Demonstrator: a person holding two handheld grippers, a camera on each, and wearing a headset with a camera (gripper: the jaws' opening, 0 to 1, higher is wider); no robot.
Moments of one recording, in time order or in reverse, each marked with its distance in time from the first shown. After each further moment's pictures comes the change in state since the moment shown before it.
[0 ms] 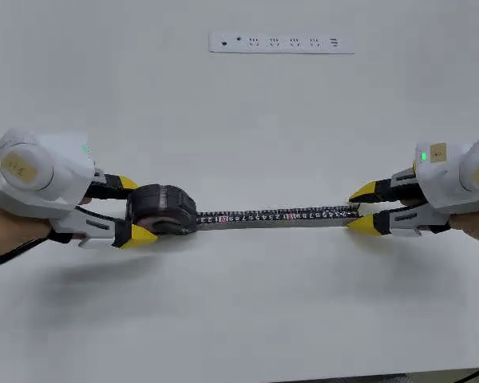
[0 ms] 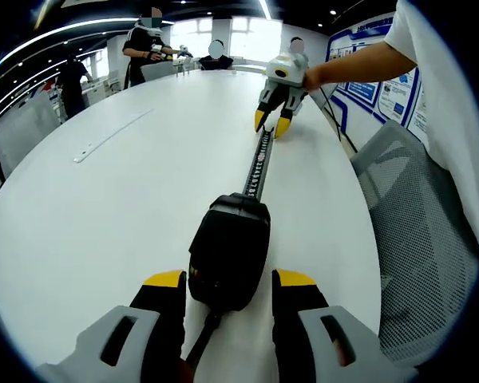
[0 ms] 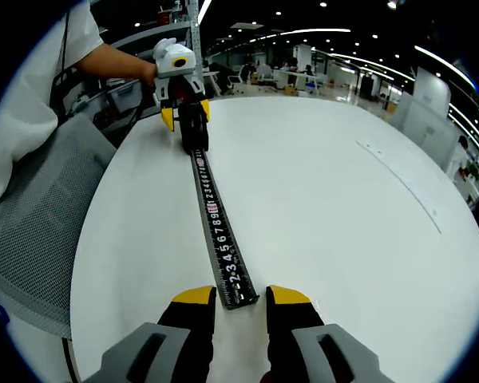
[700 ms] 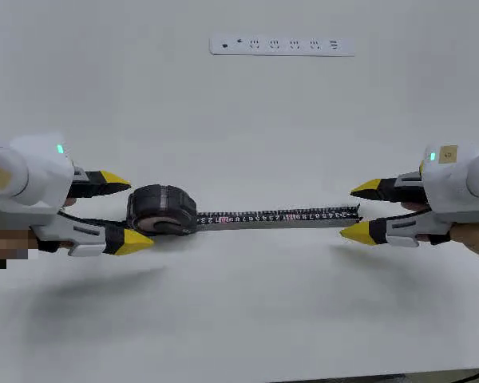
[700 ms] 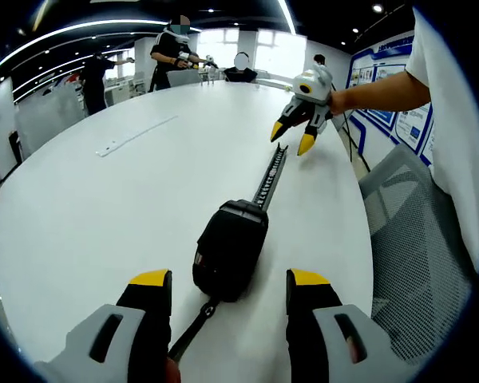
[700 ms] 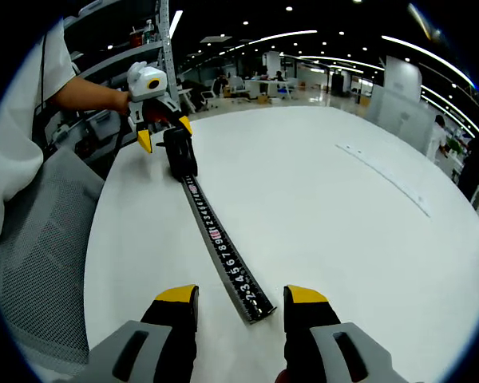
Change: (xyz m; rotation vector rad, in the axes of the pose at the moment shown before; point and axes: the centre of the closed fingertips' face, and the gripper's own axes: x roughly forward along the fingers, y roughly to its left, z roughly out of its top) left arm -0.023 -0.002 0.001 -0.121 -0.074 0.088; right arm -0.009 0.012 0.022 0.140 -0.082 -0.078
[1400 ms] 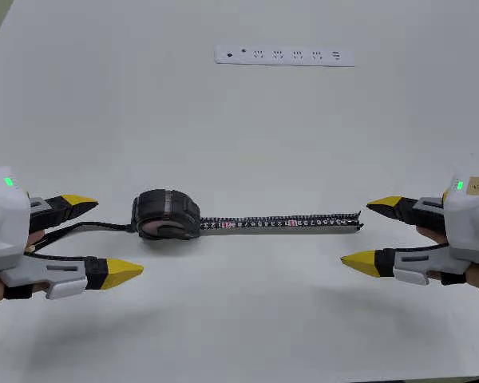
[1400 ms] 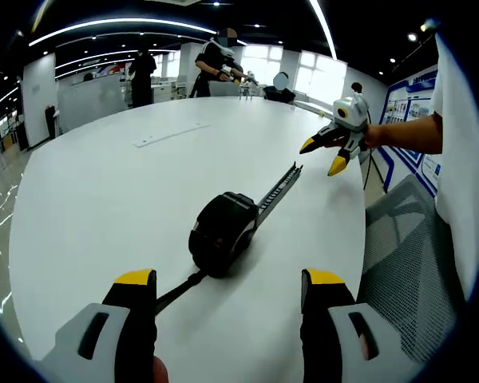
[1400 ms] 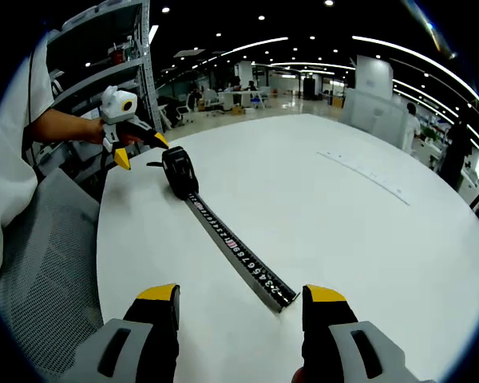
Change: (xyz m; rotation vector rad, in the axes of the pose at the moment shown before) left arm -0.038 -0.022 -0.013 -0.169 -0.086 0.150; right arm -0.021 0.028 0.008 0.100 -0.069 -0.123
